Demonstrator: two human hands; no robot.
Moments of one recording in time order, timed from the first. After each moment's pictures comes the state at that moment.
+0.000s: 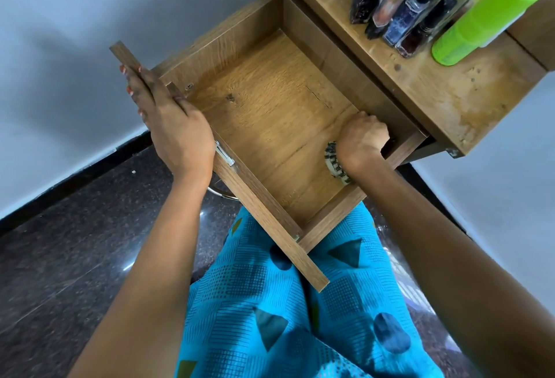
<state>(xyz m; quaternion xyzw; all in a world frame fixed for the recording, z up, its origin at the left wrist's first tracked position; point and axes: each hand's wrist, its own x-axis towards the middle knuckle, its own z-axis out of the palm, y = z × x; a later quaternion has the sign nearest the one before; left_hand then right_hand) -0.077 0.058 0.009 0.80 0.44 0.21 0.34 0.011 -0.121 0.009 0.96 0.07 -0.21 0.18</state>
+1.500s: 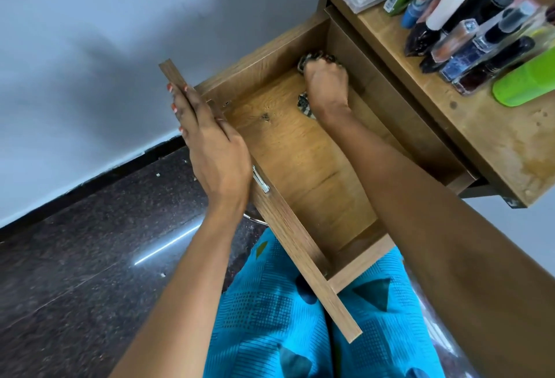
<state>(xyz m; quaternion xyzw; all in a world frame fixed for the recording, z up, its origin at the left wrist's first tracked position) -0.077 0.064 0.006 0.79 0.44 0.21 0.37 0.078 -0.004 -0.016 0.95 0.30 -0.04 0.01</state>
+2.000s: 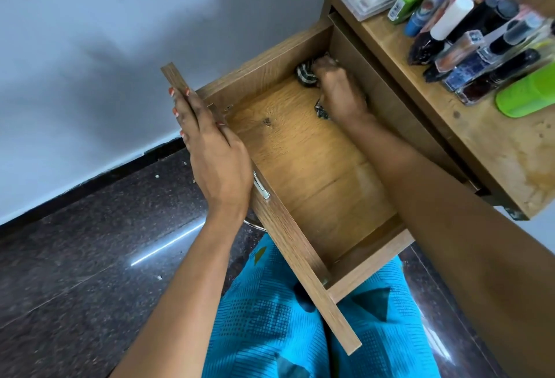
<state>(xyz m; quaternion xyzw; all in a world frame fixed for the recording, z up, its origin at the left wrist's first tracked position) -0.077 0.062 0.004 0.79 0.44 0.21 0.38 0.103 -0.021 -0.033 0.94 0.30 -0.08 -0.15</state>
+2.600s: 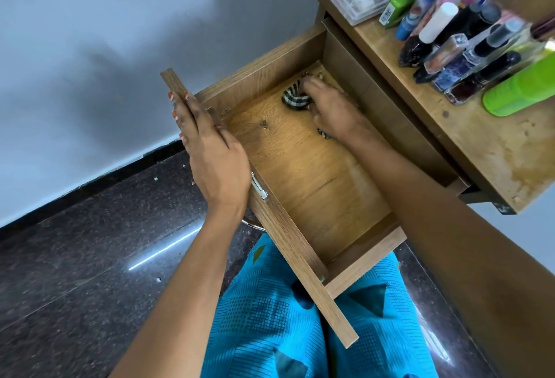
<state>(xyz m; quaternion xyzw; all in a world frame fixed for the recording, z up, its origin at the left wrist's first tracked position) -0.079 0.061 0.006 0.79 0.45 0.21 0.37 0.085 -0.037 -0.035 0.90 0.39 -0.11 -0.14</state>
